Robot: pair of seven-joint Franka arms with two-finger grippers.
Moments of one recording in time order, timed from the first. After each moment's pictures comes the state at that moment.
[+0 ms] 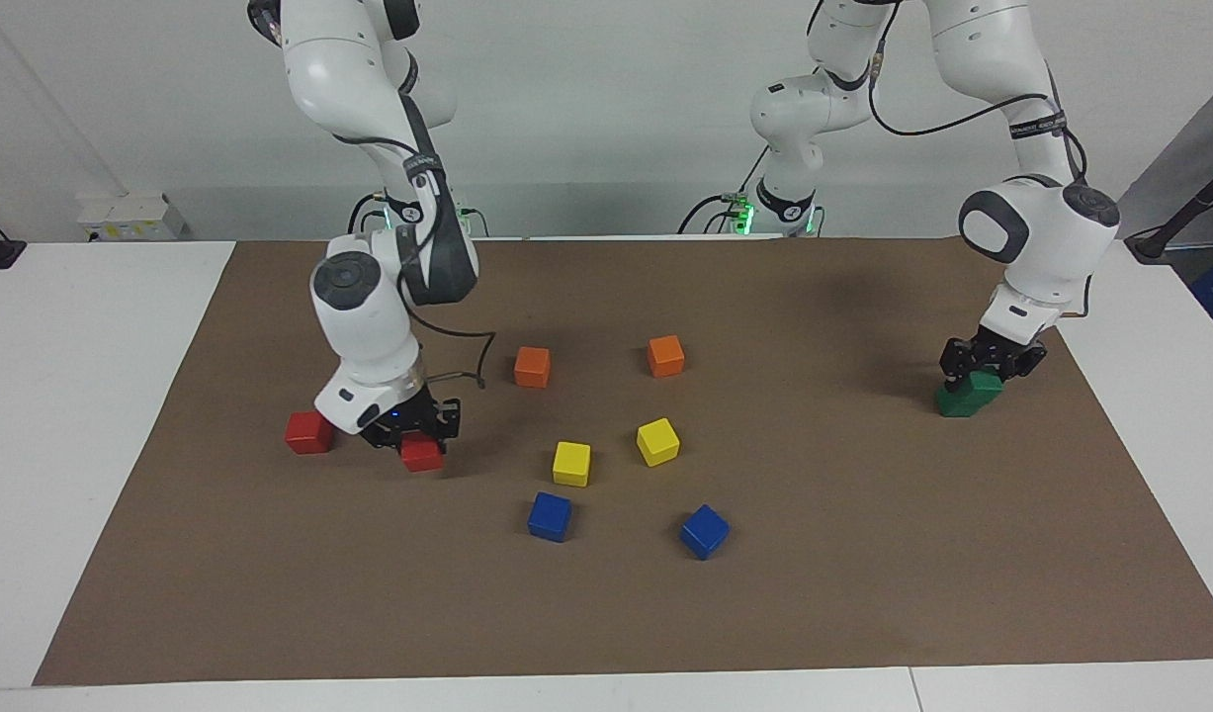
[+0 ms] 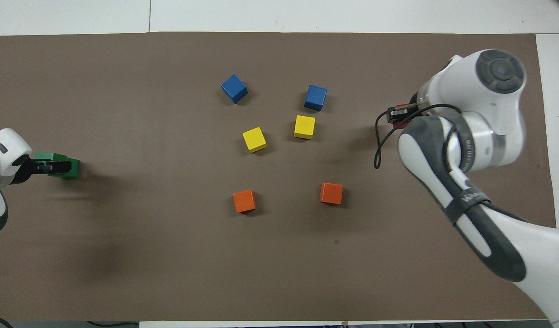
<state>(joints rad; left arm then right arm) 0.17 0.10 0.07 -2.23 -0.10 2.49 0.44 0.12 0.29 -0.02 -1.75 0.00 2.13 0.01</state>
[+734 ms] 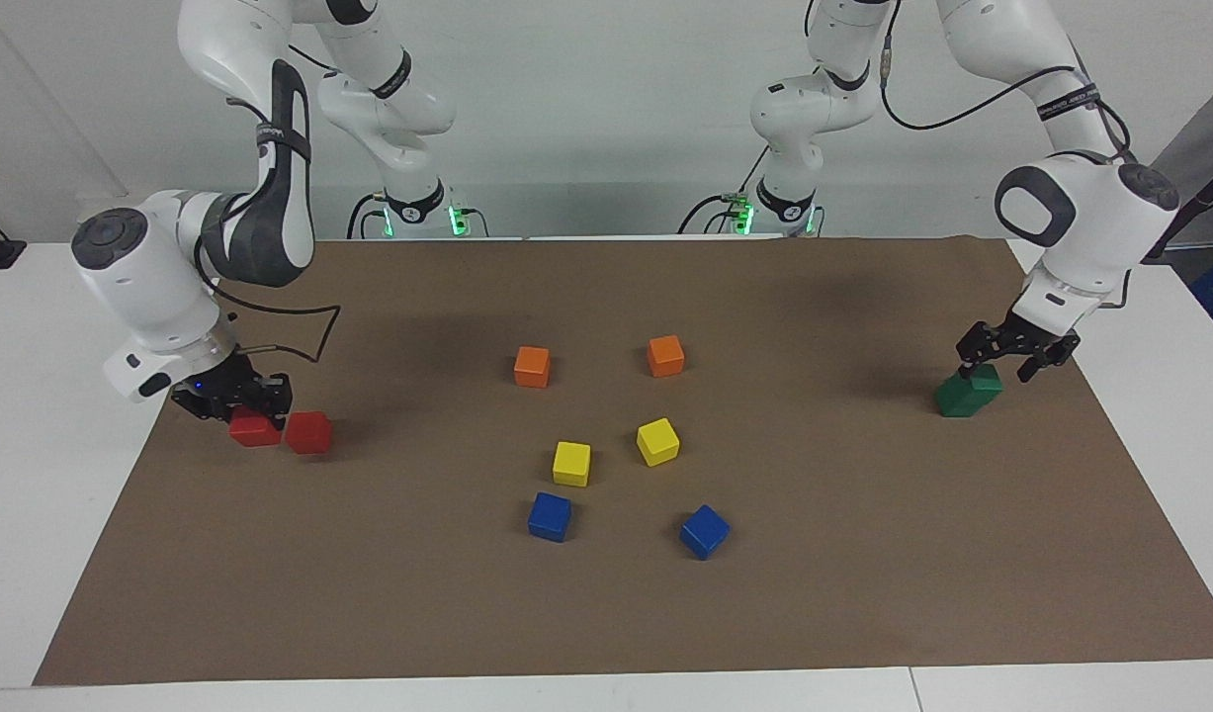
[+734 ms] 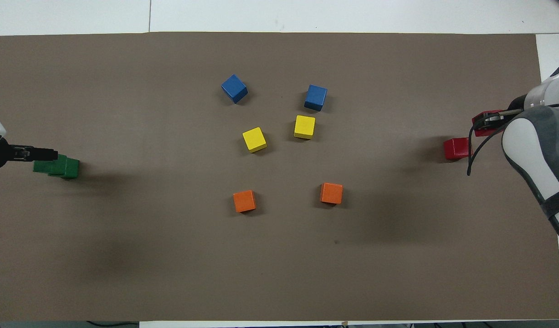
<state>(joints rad) 0.17 0.08 0.06 -2.01 -0.10 2.19 0.44 -0.14 0.23 -0.02 -1.87 0.00 2.17 -0.21</state>
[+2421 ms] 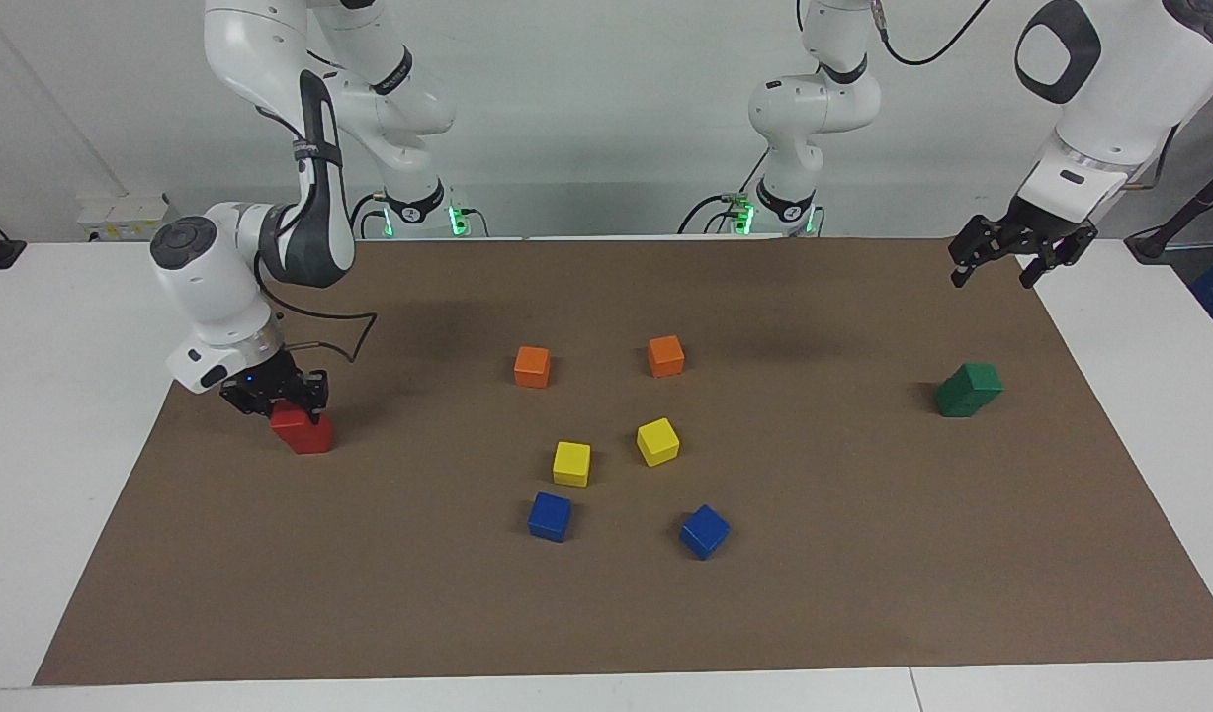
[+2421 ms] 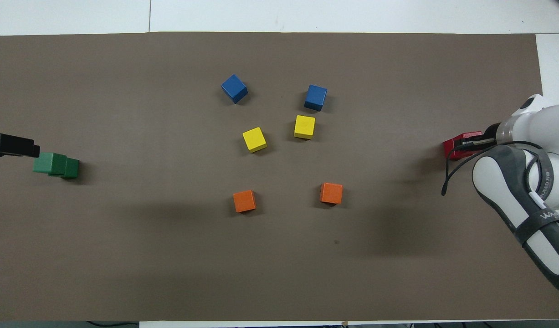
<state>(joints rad) 0.01 -0.08 0.03 -1.73 0.01 1.69 0.15 -0.13 0.16 -0.01 -2.11 0.00 2.37 -0.21</state>
